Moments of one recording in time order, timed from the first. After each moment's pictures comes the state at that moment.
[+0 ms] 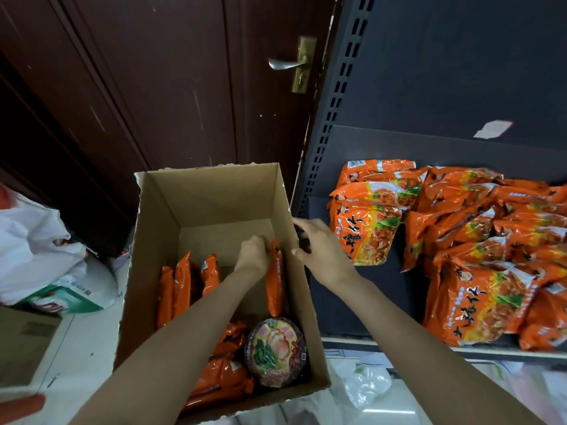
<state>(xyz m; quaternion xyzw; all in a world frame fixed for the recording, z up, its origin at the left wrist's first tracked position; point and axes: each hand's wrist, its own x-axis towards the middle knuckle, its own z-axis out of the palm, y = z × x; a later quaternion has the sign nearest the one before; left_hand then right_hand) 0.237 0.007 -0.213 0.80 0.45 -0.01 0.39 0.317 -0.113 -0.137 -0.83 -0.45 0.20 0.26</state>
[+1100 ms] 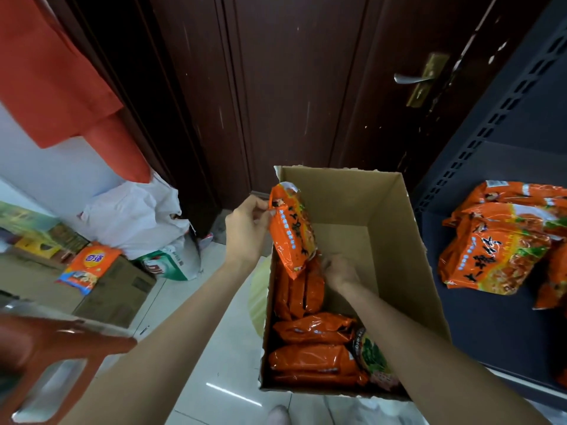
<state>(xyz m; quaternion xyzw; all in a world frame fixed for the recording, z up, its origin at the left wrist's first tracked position) 0.044 0.093 -0.130 0.71 0.46 0.37 0.39 0.192 0.001 -0.220 -0.87 -0.31 0.36 0.16</state>
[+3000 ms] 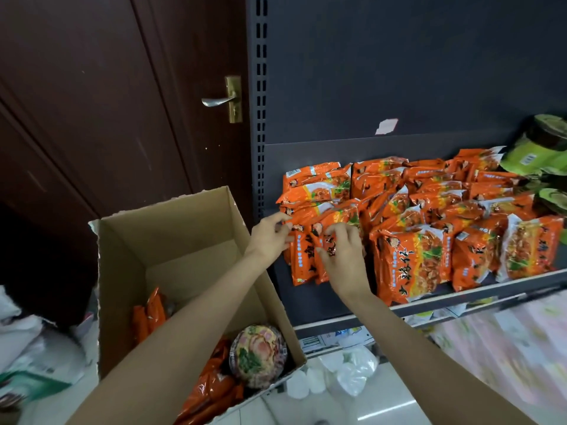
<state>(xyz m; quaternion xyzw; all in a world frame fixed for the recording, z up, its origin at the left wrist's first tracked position) 0.281 -0.057 -0.122 0.75 0.25 0.08 0.61 0.323 -0.209 -0.132 -0.89 -0.26 -0.01 0.37</state>
